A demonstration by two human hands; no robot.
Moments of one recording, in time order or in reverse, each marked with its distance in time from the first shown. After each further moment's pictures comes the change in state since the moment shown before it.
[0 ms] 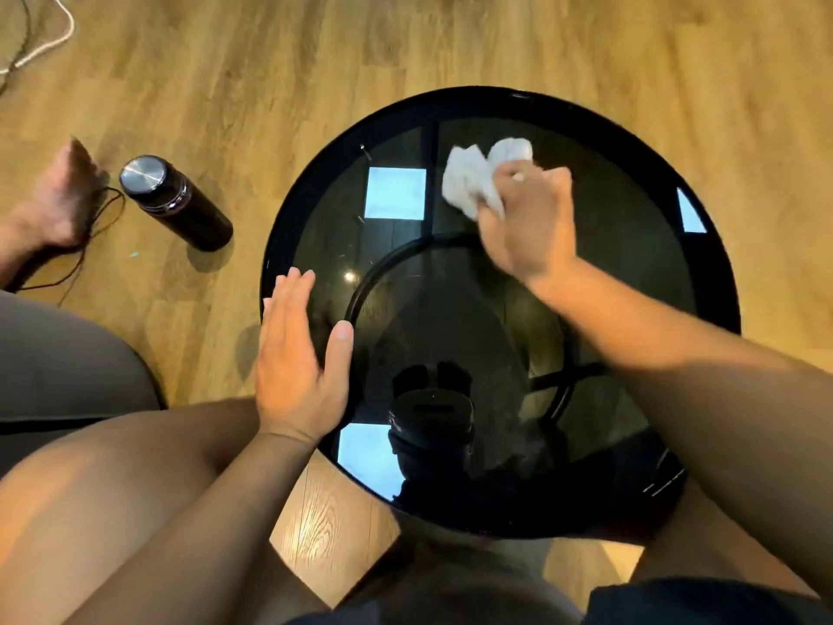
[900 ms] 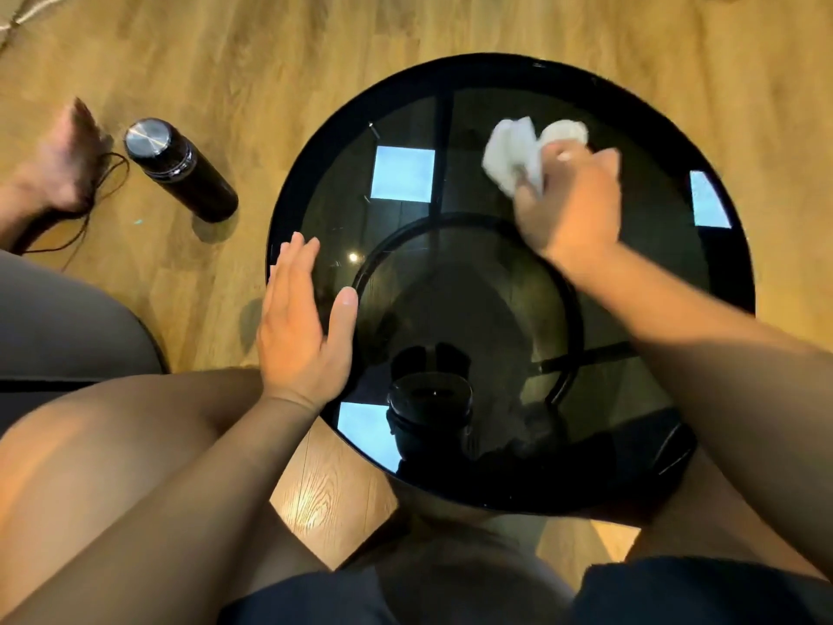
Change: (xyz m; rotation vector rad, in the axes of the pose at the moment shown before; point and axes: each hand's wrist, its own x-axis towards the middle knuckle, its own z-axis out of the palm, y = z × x) left_hand 0.000 0.000 0.001 0.037 0.005 -0.033; right_hand -0.006 0.019 -0.009 -0.125 -0.001 0.070
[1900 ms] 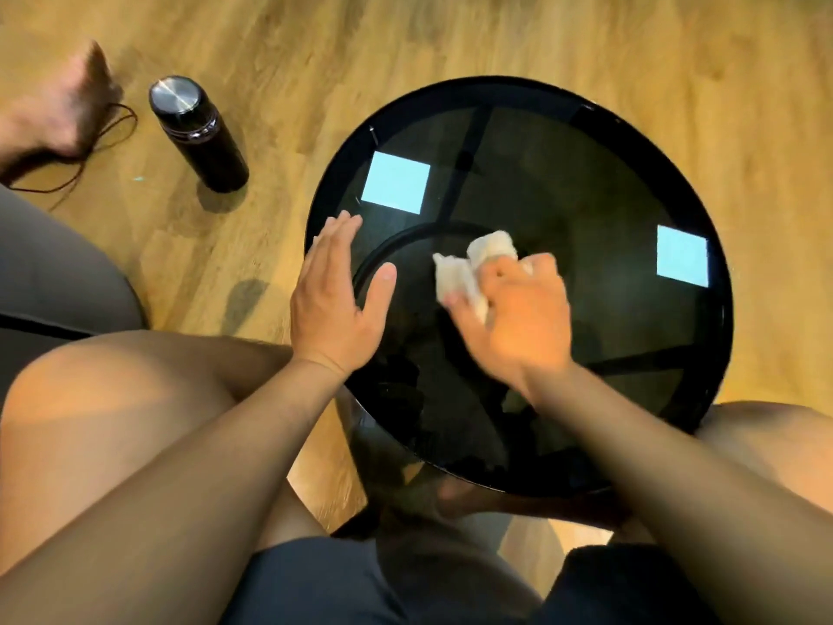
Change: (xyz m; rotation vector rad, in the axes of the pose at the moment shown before) left_hand 0.001 -0.006 -0.001 -0.090 0.038 0.016; right_hand -0.123 -0.069 -0.030 0.048 -0.090 -0.239
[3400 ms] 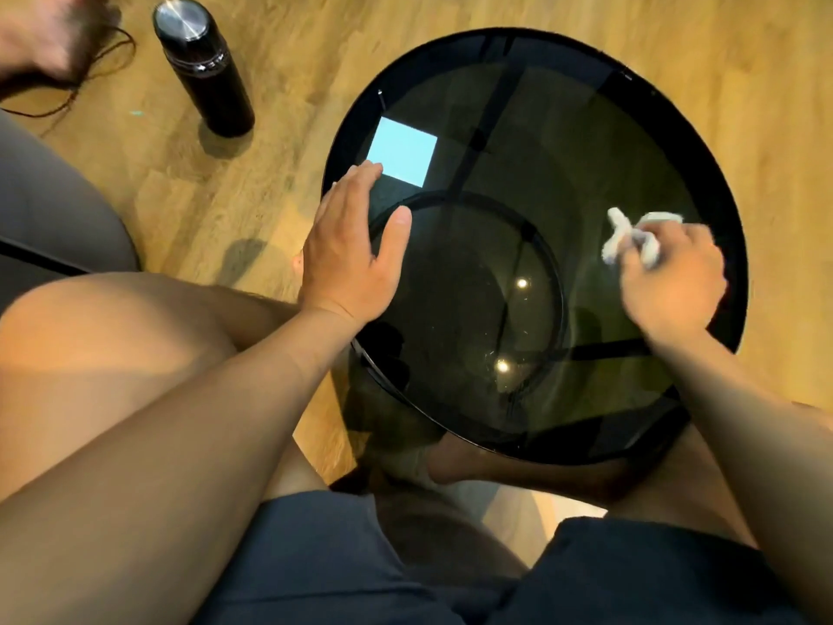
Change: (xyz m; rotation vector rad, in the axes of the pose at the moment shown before) left_hand -0.001 0.002 0.000 -0.003 0.024 -0.045; right_hand 0.010 0.122 -0.006 -0.153 0.141 0.387
